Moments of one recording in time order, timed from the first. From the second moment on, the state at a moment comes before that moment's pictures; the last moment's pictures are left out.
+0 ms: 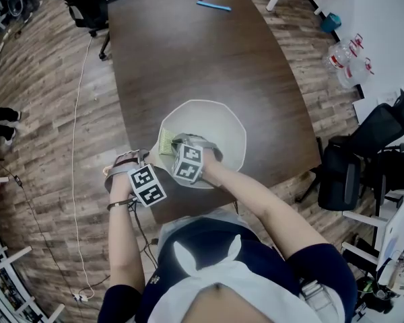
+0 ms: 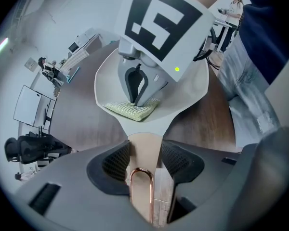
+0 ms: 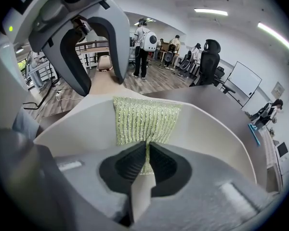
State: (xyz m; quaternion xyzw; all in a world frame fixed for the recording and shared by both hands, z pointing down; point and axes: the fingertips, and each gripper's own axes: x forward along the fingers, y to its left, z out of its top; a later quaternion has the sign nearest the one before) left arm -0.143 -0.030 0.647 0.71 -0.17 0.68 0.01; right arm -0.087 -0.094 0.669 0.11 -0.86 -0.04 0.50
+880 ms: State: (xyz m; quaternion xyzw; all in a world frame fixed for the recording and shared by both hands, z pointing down) left arm -0.140 -0.029 0.645 0.72 -0.18 0.68 0.00; right arm -0.065 -0.149 0.680 0.22 -0.82 -0.05 0.52
